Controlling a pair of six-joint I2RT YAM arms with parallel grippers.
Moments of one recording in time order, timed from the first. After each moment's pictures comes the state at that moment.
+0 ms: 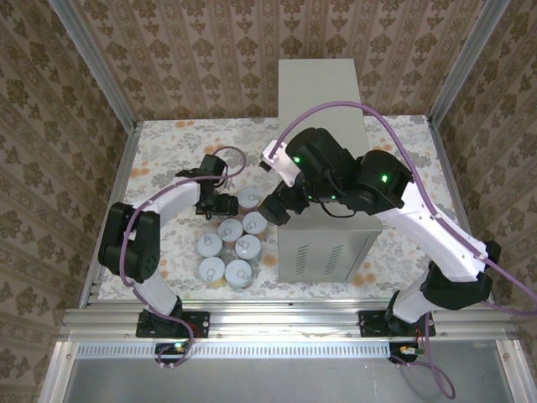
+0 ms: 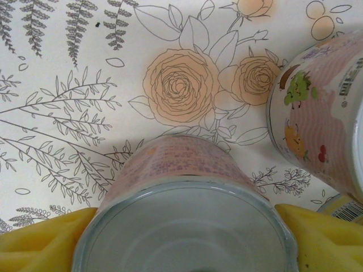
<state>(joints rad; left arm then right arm) -0.39 1.69 1.11 -0.69 0.02 -0.24 0.98 1.54 2.07 -1.27 0.12 -0.01</state>
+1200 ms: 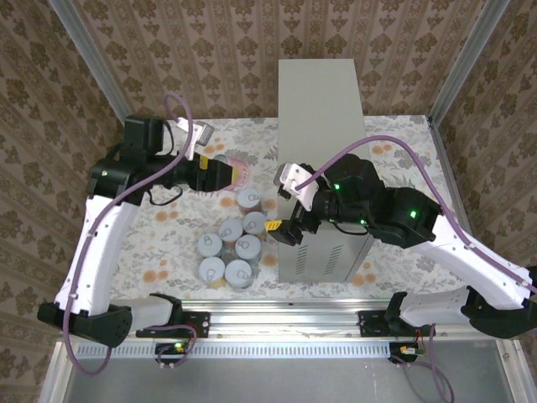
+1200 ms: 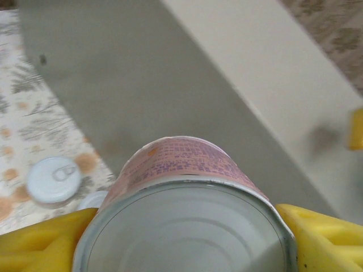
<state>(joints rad) -0.34 1.22 1.63 -1.10 0.74 -0.06 0.99 1.21 1.57 -0.81 -0.07 -0.19</state>
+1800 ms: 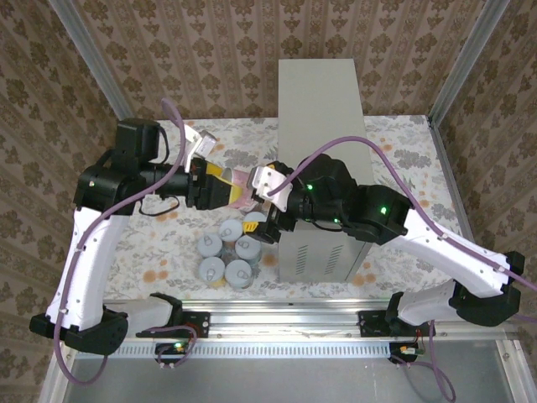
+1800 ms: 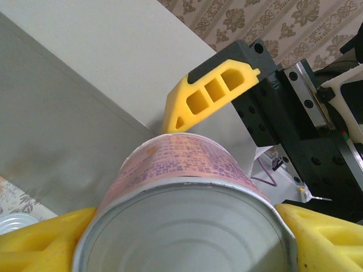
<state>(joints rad) -0.40 1.19 1.69 -1.19 0.98 0.01 1.05 1.33 1.62 -0.71 -0.02 -0.28</state>
